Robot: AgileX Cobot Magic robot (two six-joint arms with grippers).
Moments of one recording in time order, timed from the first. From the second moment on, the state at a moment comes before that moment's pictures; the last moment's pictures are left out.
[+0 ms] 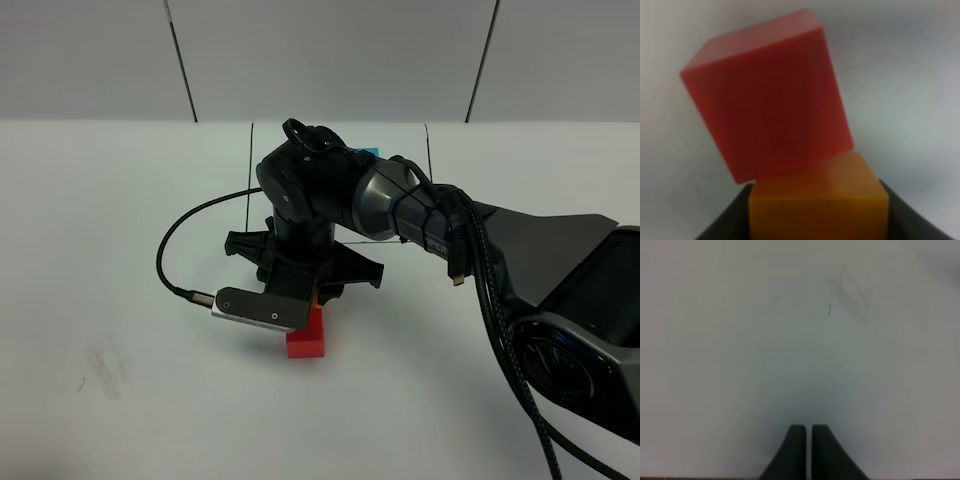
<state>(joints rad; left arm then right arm) 0.01 0.31 -0.51 0.01 1.07 -0.02 0.73 2.37 -1.95 -0.07 1.06 -2.09</state>
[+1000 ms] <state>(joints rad) 0.01 0.31 -0.51 0.01 1.07 -0.02 0.74 2.38 -1.95 -0.11 1.12 -2.09</state>
